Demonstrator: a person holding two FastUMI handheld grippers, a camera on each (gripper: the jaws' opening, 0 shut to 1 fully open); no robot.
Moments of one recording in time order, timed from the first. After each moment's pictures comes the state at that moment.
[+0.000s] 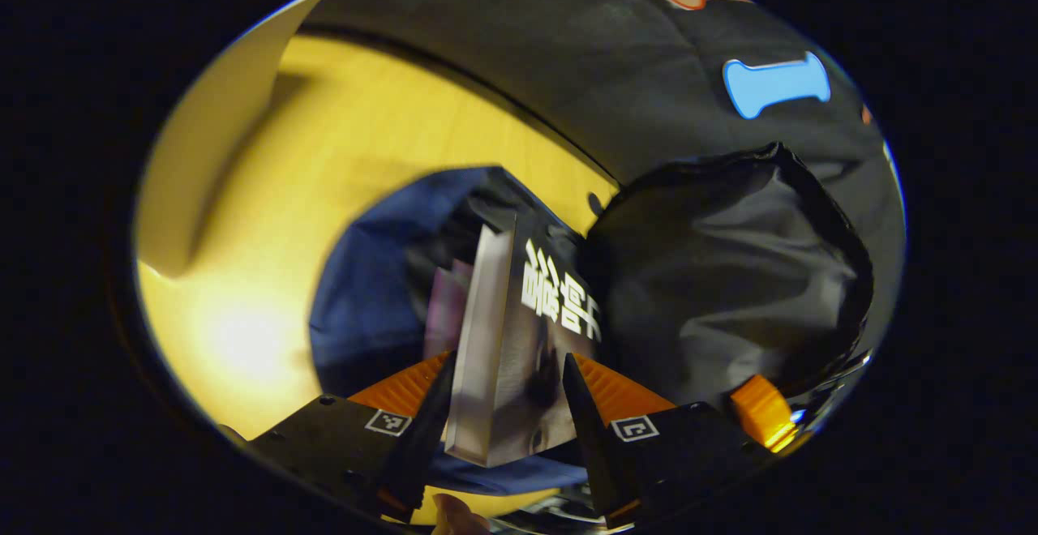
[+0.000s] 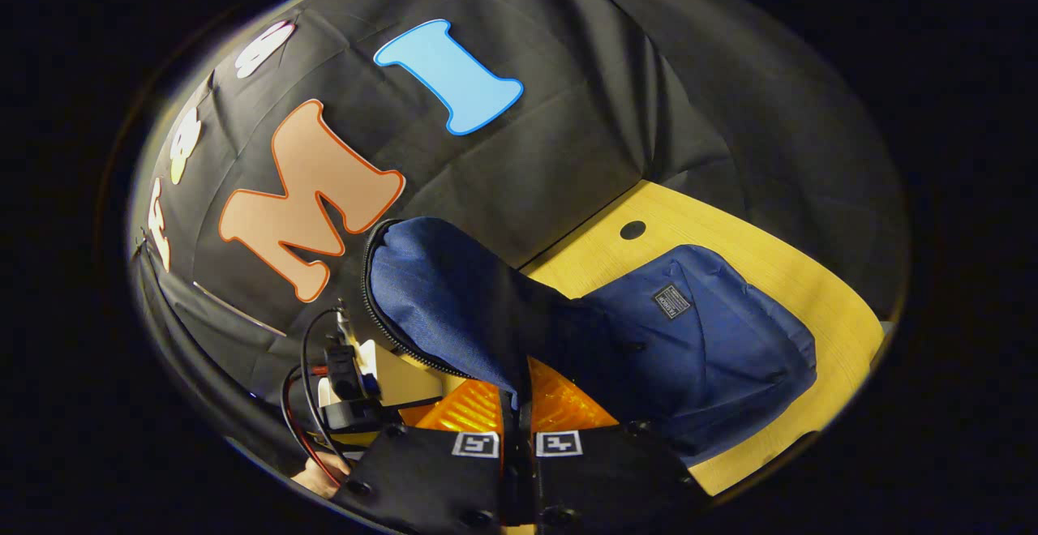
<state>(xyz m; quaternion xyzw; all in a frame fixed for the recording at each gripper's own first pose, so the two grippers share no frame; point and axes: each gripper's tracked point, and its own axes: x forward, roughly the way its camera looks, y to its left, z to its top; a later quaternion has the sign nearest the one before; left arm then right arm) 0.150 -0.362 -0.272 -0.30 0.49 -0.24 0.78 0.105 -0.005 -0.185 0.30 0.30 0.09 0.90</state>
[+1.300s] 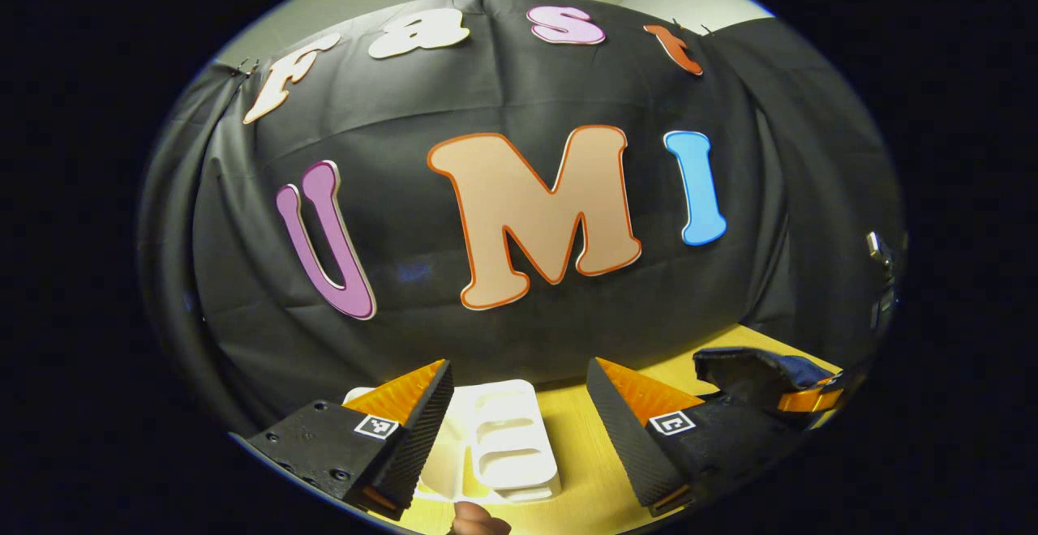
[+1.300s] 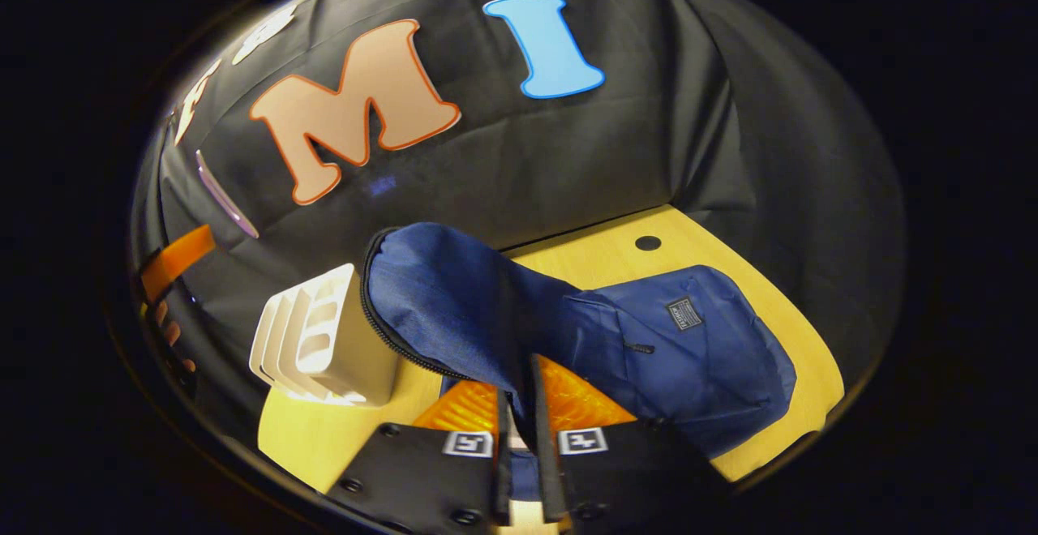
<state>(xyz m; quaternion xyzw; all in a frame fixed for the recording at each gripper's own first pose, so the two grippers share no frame) 0.154 -0.089 -0.019 0.02 0.02 -0.05 1.00 0.075 0.035 -0.214 0.11 0.30 0.13 0.94</state>
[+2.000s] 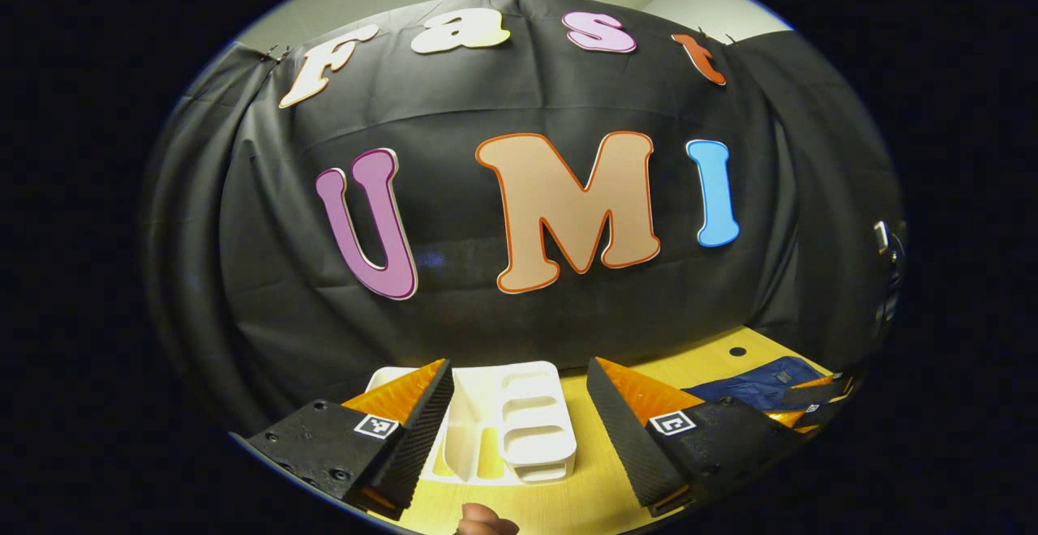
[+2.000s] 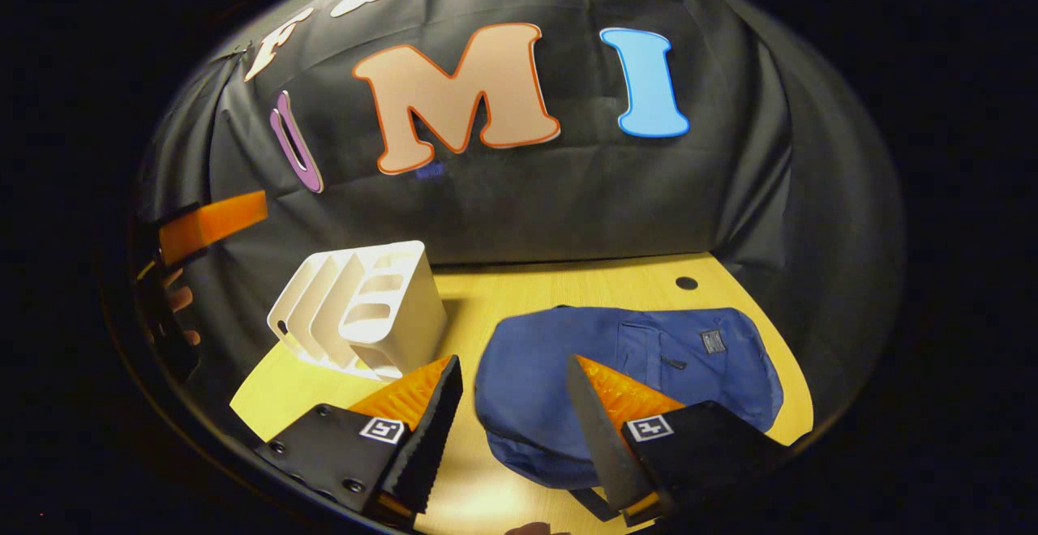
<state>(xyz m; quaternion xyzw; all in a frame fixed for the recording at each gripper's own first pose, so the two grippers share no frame) 0.113 -0.049 -0.037 -0.01 0.05 -0.03 1.00 0.026 0.098 -0.146 0.03 0.24 0.19 0.95</state>
